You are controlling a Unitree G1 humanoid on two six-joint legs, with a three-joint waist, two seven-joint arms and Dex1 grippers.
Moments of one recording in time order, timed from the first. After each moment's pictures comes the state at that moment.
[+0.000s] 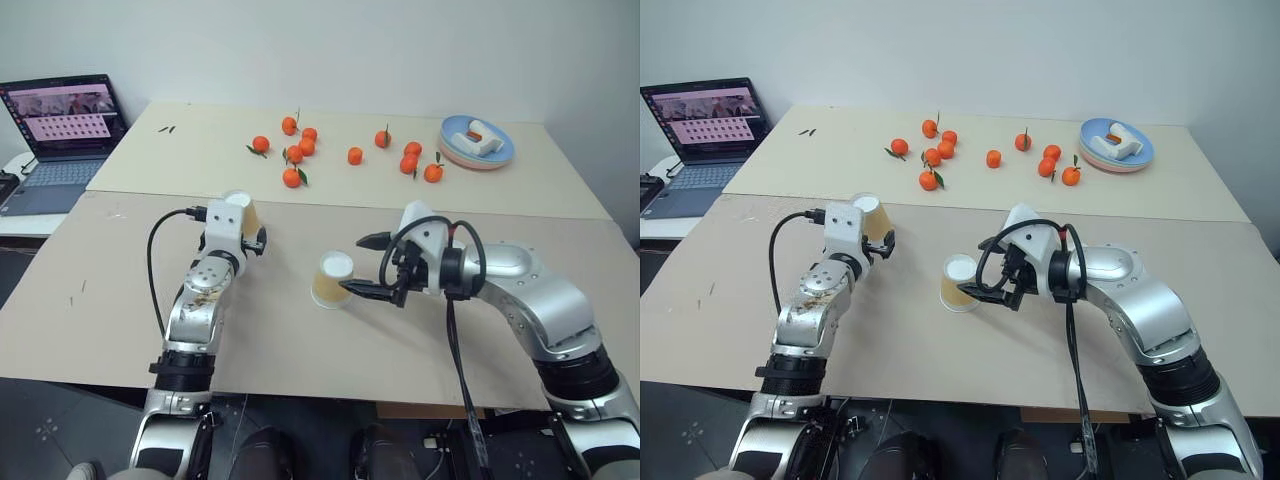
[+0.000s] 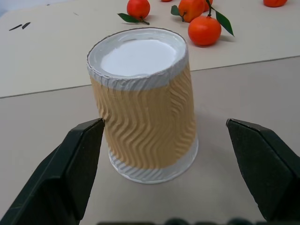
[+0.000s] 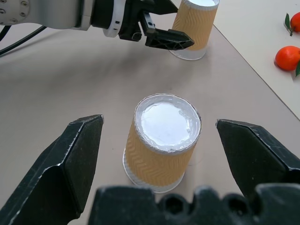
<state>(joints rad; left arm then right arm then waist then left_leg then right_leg) -0.56 0.24 0.07 0.10 -0.02 0.52 -0.06 -0.57 -0.67 0.18 -0.38 0.44 0.73 0.82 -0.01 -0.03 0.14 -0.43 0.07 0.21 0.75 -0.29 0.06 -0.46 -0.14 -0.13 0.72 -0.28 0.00</state>
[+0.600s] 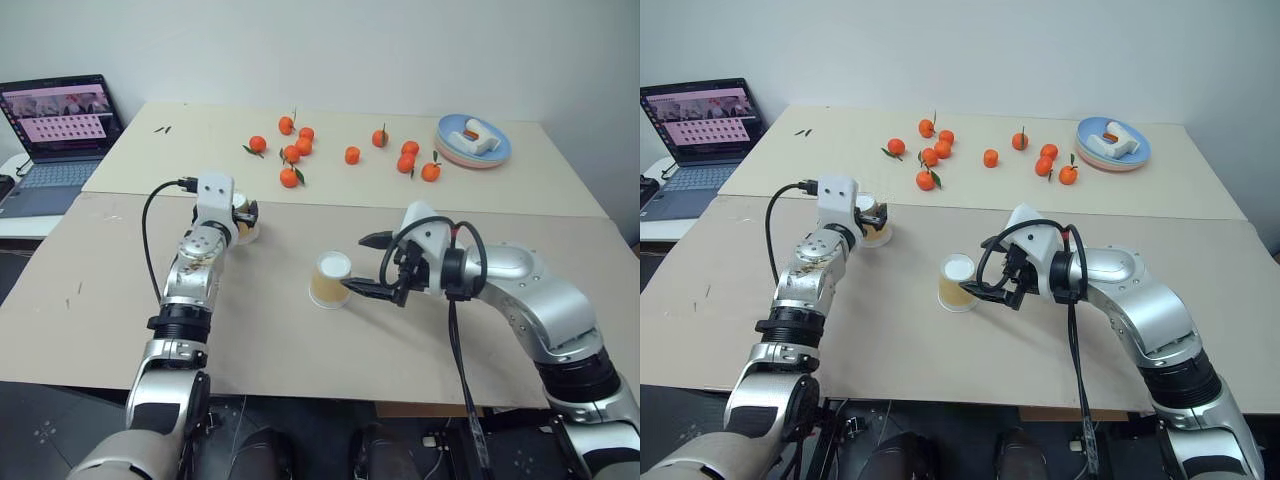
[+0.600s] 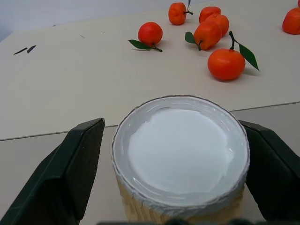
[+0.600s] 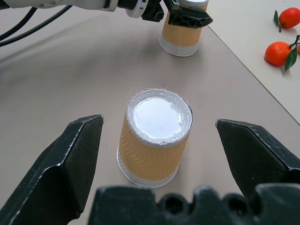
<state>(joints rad) -0.77 0.28 0.11 0.47 -0.04 0.33 -0.11 -0.56 -0.67 0.17 -0.39 0.43 0.73 0.80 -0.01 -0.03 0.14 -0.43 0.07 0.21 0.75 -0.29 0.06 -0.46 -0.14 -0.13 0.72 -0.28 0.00</state>
